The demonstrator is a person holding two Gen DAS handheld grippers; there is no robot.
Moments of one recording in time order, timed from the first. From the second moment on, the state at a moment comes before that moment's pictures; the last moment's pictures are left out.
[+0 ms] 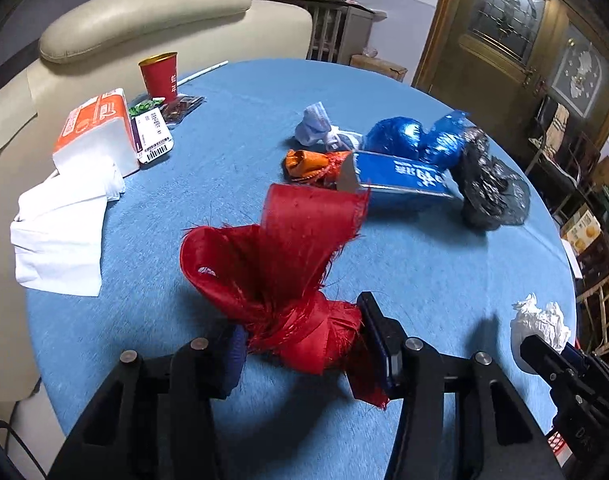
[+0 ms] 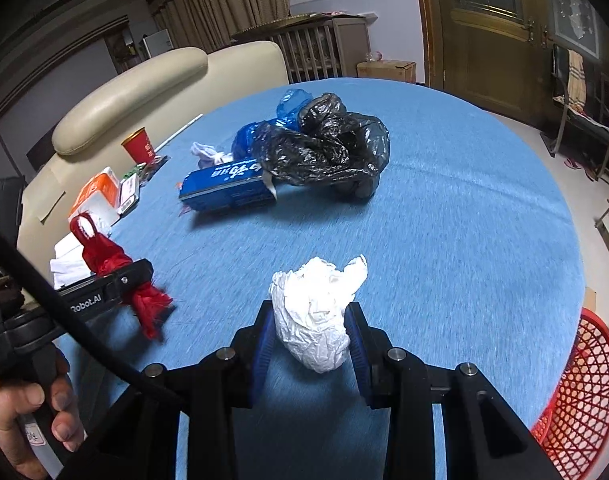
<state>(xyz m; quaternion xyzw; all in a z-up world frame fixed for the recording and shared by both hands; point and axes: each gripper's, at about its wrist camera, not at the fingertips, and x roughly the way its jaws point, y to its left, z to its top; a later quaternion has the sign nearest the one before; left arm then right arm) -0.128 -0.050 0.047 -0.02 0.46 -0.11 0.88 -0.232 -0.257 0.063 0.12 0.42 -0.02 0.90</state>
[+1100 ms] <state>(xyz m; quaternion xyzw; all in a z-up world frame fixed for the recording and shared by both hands) -0.186 -0.103 0.084 0.07 0.41 -0.14 0.90 -0.293 -0.268 0.076 0.16 0.39 -0.04 0.91</state>
